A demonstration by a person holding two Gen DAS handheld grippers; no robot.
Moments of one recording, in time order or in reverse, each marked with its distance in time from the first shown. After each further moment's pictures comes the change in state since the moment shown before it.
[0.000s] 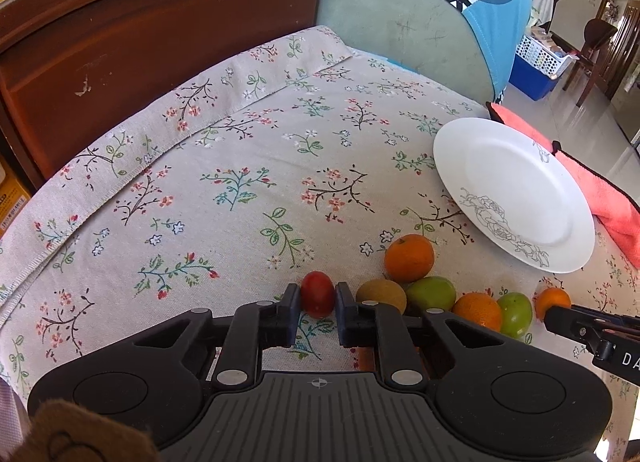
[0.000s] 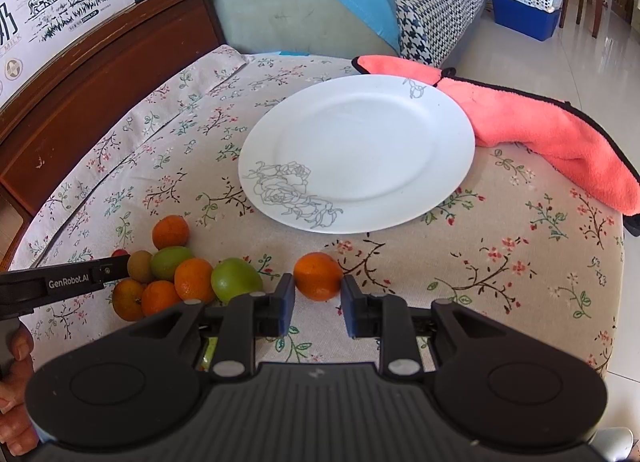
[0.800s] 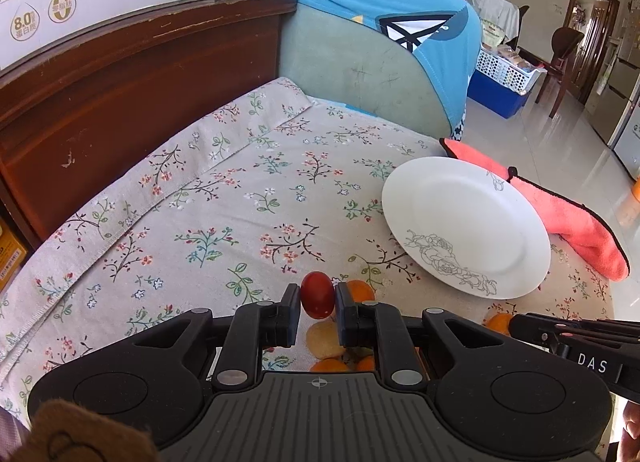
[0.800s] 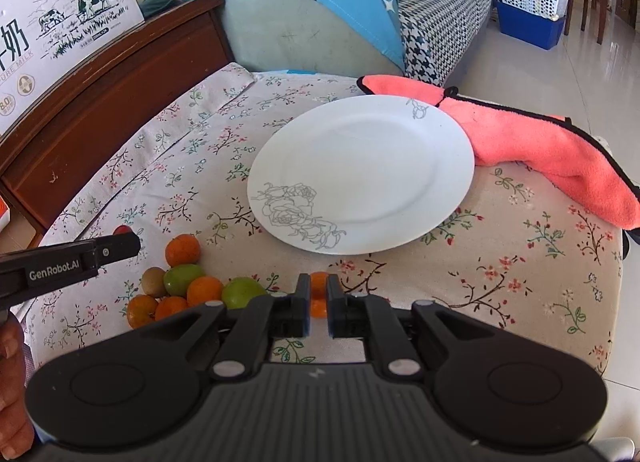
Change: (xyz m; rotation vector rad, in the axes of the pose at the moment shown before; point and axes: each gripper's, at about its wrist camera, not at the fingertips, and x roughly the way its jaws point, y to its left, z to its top) left arm -0.031 -0.026 0.014 0.069 -0.109 -0.036; right arm -0.010 -0.006 0.007 0.014 -0.039 0.036
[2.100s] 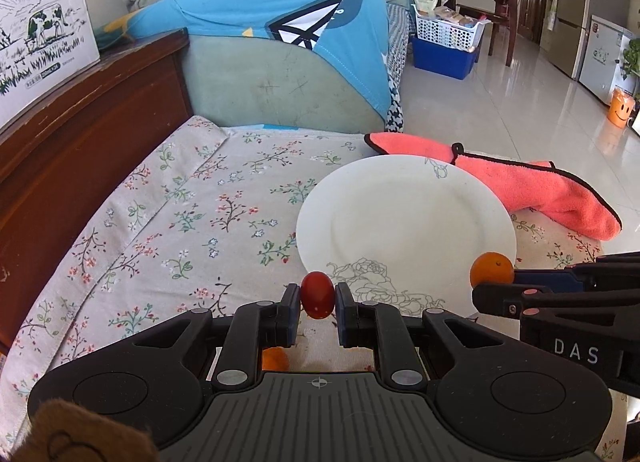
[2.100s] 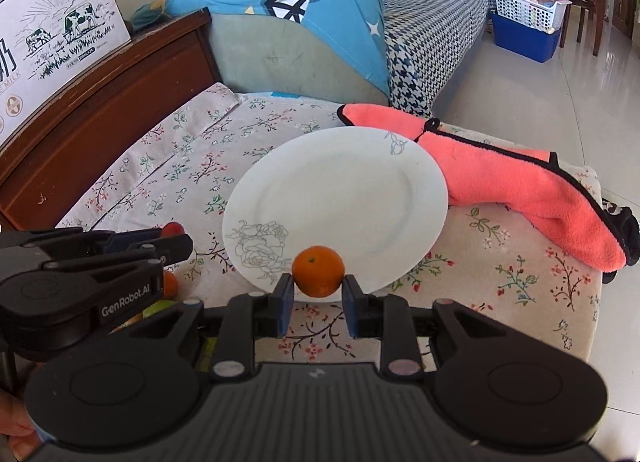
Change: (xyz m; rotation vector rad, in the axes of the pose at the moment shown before) left arm 0.028 -0.081 0.025 0.268 -0.007 -0.024; right arm -0.005 -0.017 0.032 -0.030 -0.023 -0.025
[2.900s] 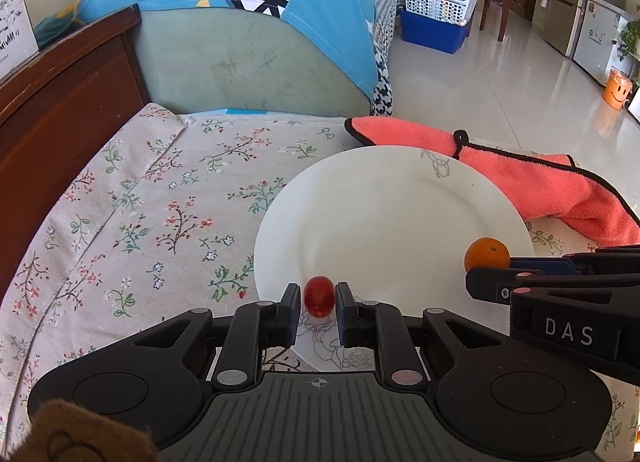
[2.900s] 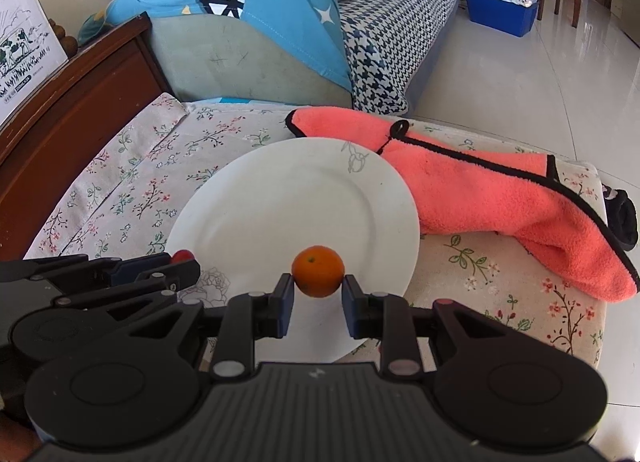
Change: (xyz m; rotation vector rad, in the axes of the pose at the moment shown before) left arm 0.063 -0.014 0.028 0.016 0.086 -0.035; right arm 0.047 -0.033 0.035 0.091 0.052 -0.048
